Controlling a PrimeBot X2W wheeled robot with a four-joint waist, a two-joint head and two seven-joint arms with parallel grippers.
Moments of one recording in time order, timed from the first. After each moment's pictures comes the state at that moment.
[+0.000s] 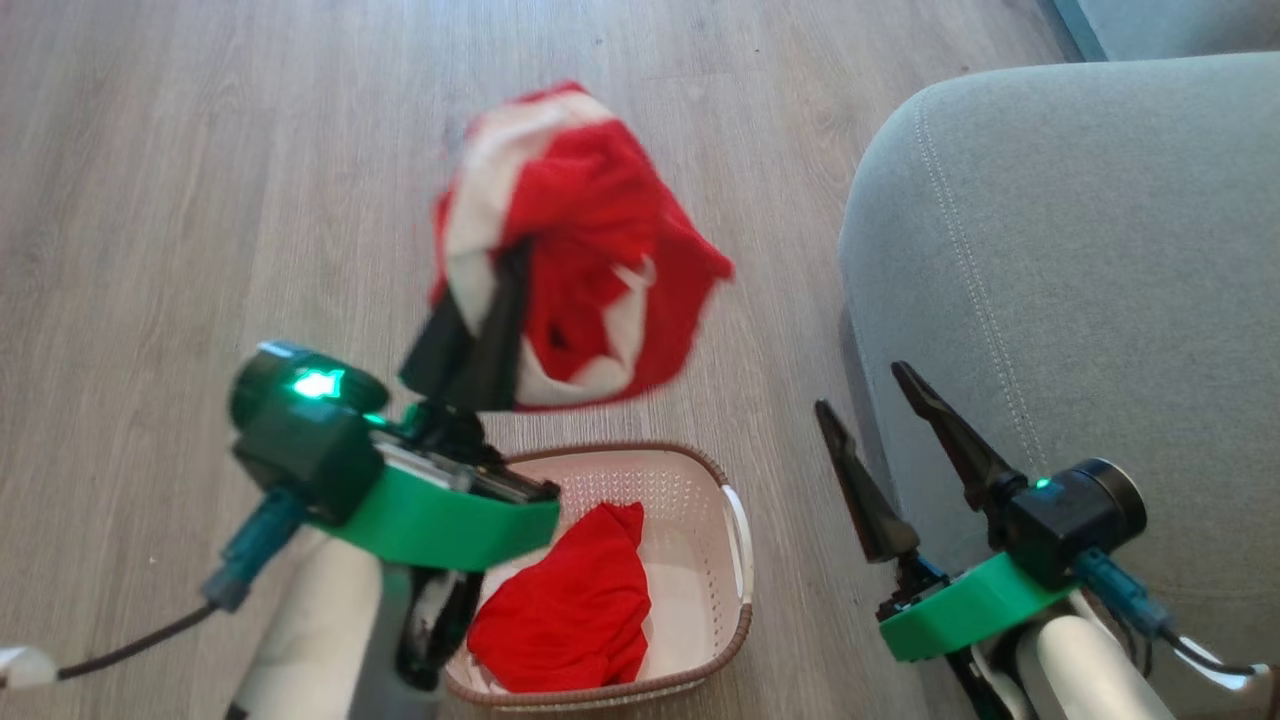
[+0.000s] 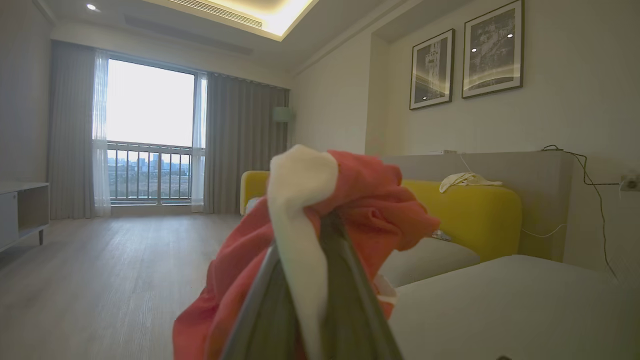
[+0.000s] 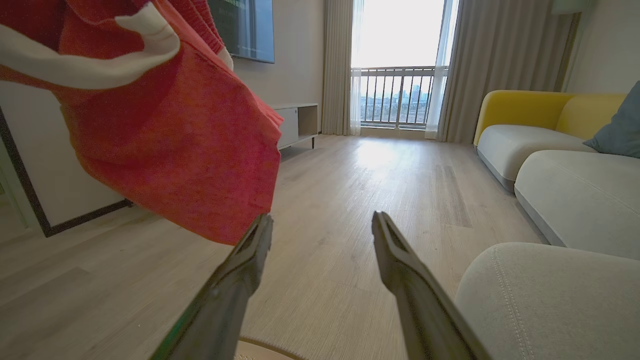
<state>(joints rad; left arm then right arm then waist) -0.24 0.05 -0.33 -0.19 -0.28 0.00 -0.26 -0.07 -0.16 0.30 0.03 0.19 0.13 -0.25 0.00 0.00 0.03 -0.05</state>
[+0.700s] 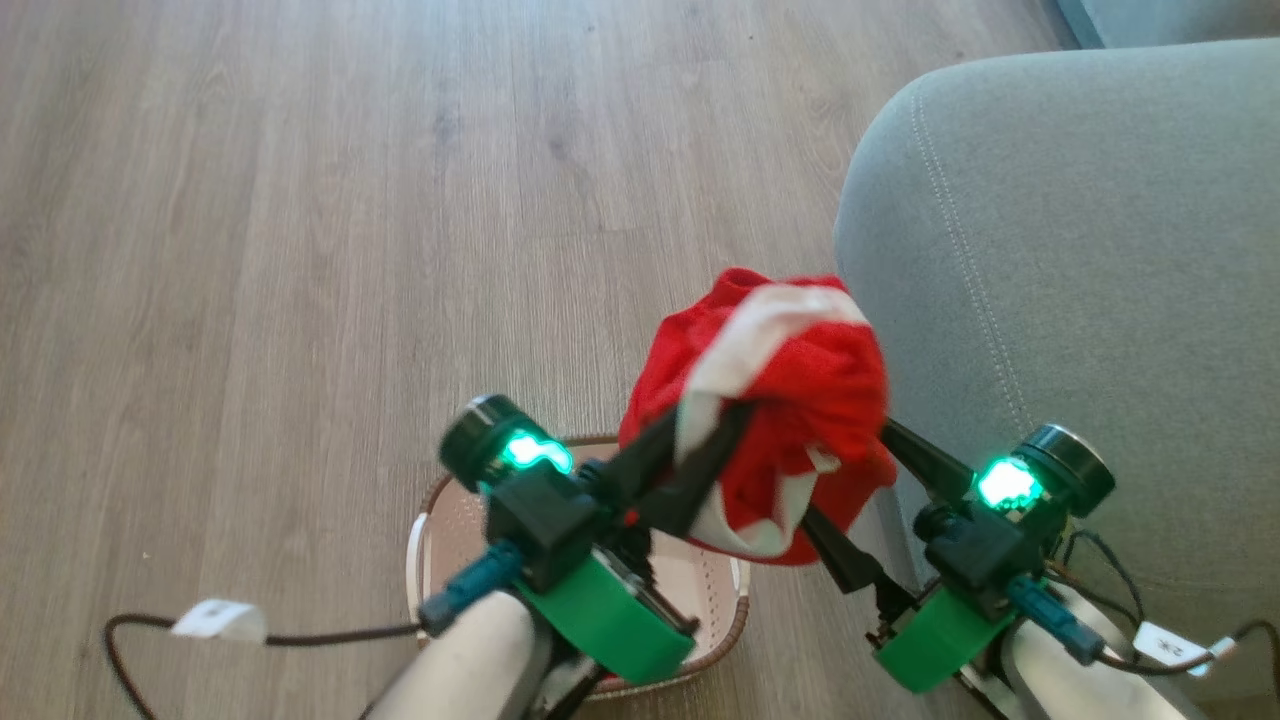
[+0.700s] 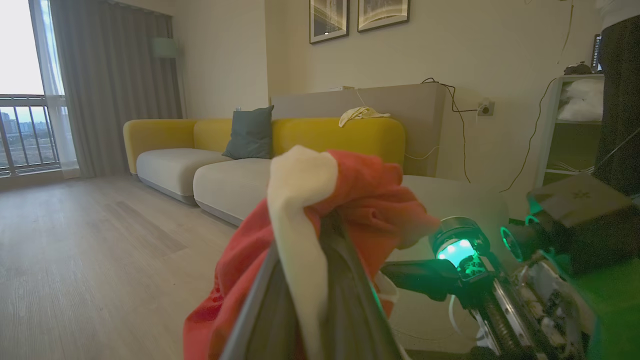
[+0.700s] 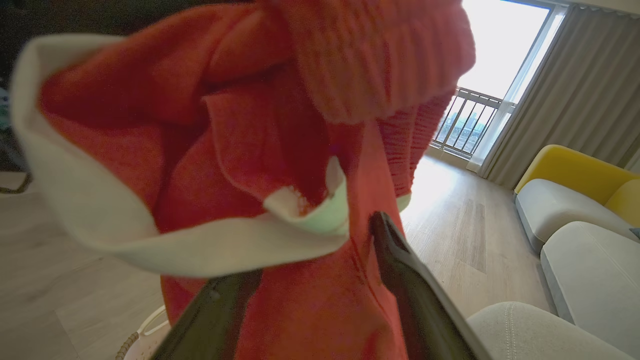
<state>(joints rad) -0.25 0.05 -0.58 -0.06 -0.25 -0.13 -0.26 -0.14 -0.31 0.48 0.00 0.07 0.13 -0.25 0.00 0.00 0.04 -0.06</state>
